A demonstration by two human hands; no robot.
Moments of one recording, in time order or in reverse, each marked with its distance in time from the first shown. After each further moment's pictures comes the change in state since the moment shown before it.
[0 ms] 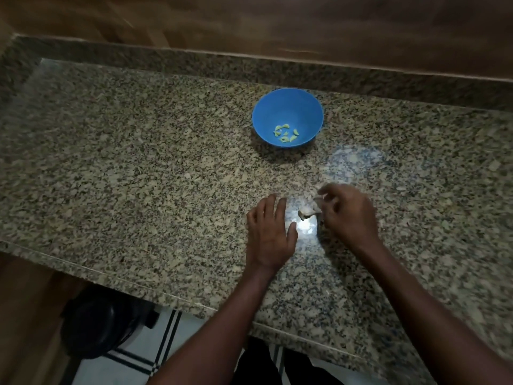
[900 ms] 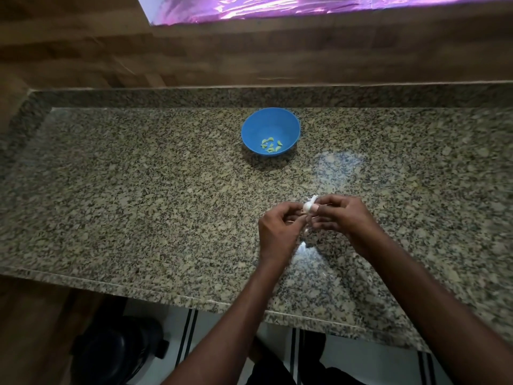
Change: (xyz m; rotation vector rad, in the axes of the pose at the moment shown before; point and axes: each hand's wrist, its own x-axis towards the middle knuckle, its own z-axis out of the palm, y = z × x) left_hand -0.013 0.056 -0.083 -0.956 -0.097 -0.296; right_hand -0.054 -0.024 -0.054 1.068 -0.268 0.482
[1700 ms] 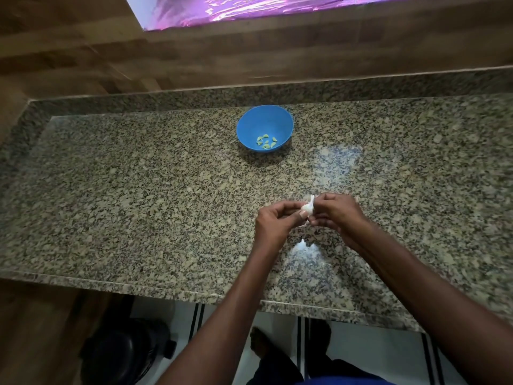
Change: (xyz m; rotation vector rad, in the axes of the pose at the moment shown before) left_hand -0.002 -0.003 -0.010 -0.306 -0.171 -0.225; right_hand 0.001 0.014 0.008 0.032 0.128 0.092
